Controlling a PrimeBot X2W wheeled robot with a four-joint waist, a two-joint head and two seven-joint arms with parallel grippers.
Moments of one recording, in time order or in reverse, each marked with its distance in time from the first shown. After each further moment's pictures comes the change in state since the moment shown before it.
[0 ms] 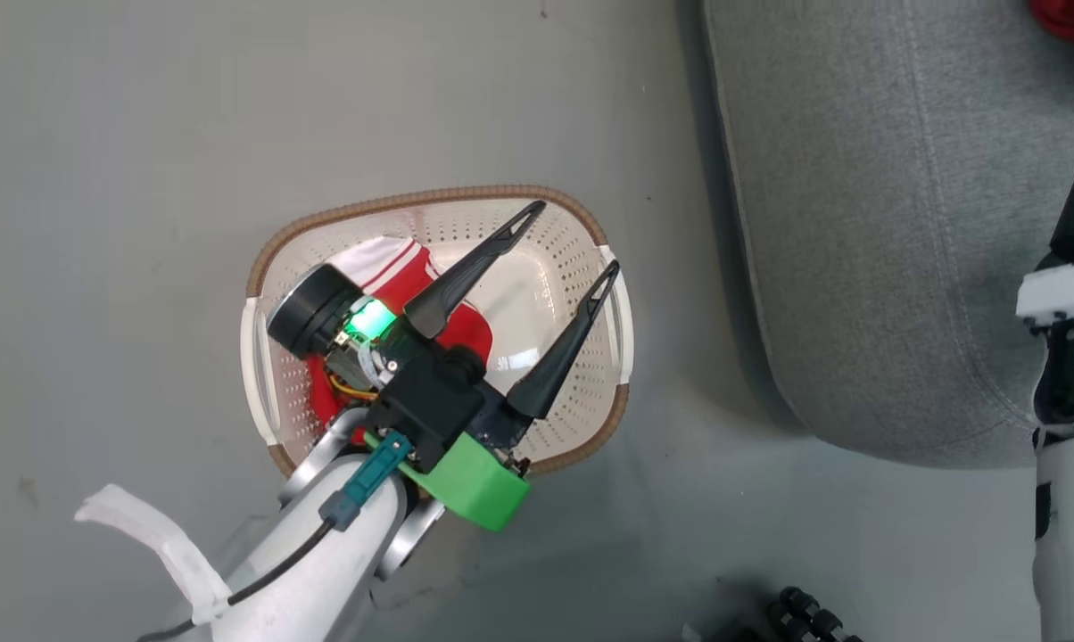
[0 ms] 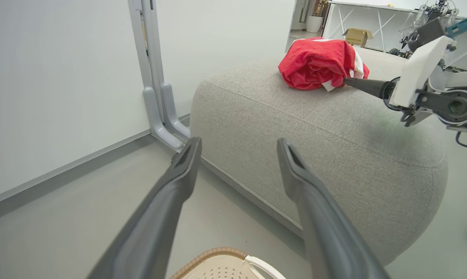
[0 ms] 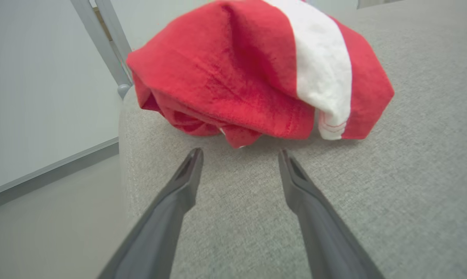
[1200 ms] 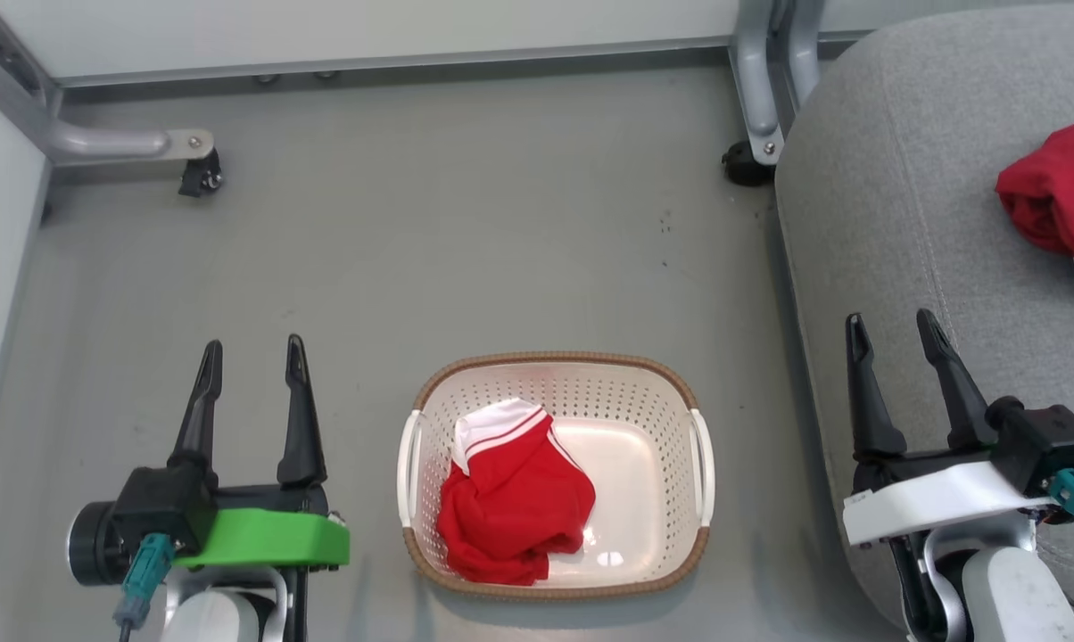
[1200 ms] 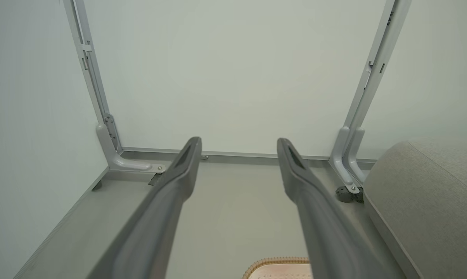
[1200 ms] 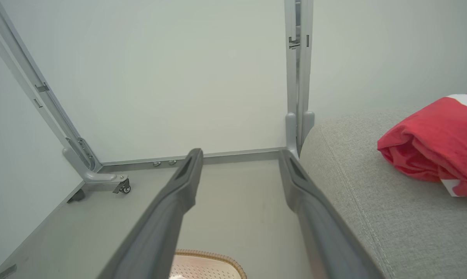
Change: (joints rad) left arm 0.420 -0.132 0.535 0.053 -0.072 0.150 -0.056; right arm 0.481 0.097 0.334 -0.455 -0.148 0.000 0.076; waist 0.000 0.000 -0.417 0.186
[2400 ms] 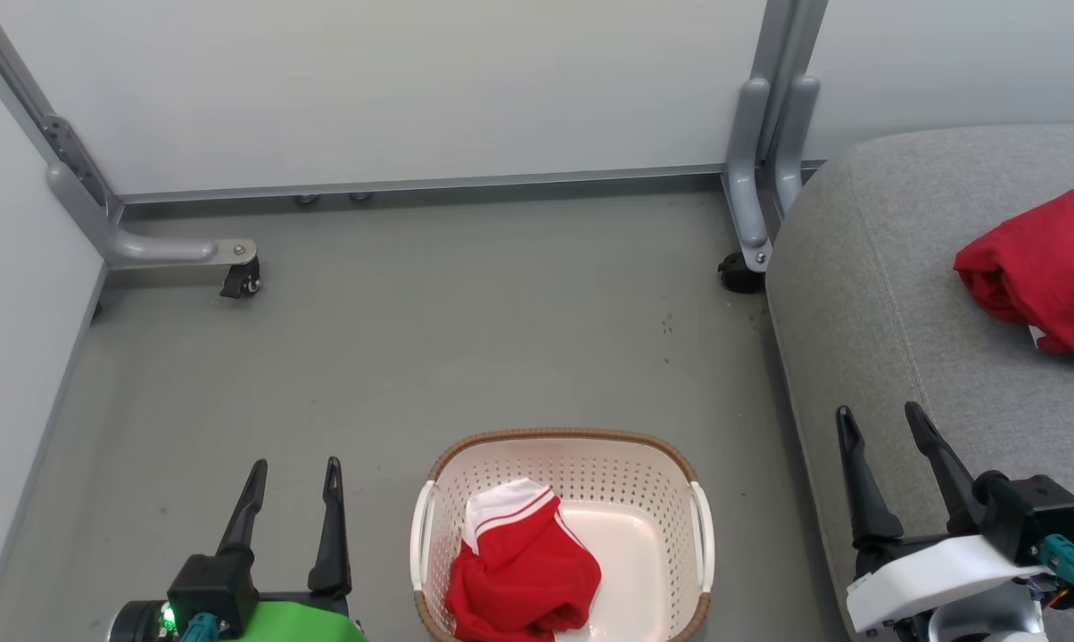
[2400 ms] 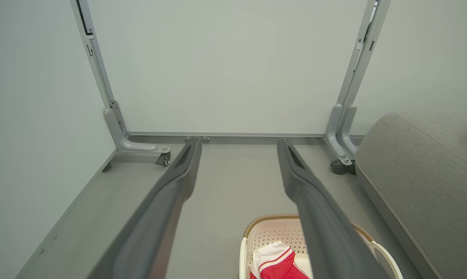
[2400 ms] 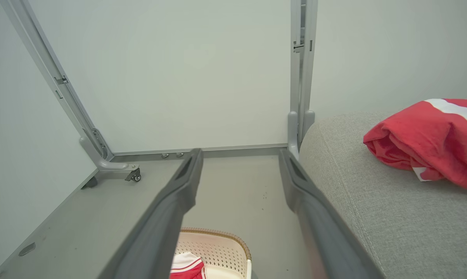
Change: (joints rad) left arm 0.160 -0.061 0.057 0.108 0.106 -0.109 0.000; right arm 0.184 0.003 0.011 -0.096 -0.016 0.000 0.114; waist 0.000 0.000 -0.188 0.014
